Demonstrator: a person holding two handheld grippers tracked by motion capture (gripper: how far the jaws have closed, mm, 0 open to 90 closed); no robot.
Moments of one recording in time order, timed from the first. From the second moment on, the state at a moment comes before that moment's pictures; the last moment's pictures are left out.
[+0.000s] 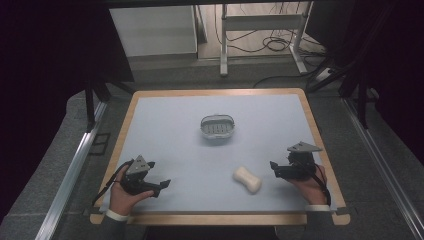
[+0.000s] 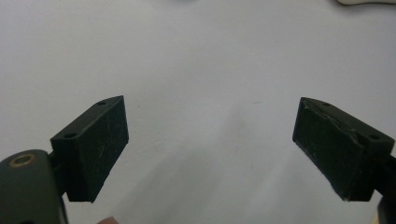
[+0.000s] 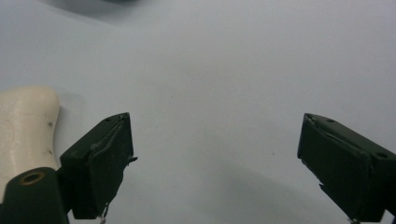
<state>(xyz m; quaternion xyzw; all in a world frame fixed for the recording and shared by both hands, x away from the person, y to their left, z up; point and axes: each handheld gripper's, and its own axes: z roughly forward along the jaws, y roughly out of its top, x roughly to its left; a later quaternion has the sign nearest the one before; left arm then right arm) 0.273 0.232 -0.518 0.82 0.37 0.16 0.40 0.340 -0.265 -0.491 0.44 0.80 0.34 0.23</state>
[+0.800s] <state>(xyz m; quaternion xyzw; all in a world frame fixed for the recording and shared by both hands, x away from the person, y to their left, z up) 0.272 0.232 -0.518 0.82 0.37 0.16 0.40 0.340 -0.273 -0.492 0.45 0.80 0.35 0.21</state>
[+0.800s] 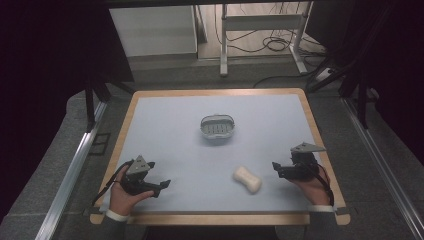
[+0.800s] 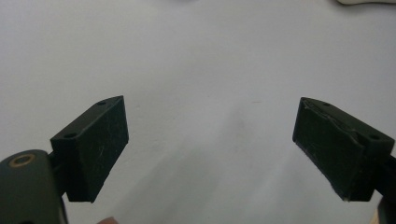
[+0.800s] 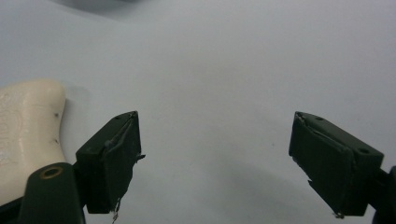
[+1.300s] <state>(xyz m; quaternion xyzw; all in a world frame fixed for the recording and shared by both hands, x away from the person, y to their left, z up) 0.271 0.233 -0.516 0.82 0.37 0.16 0.40 0.332 -0.266 -0.481 0.44 0.80 0.35 0.20</state>
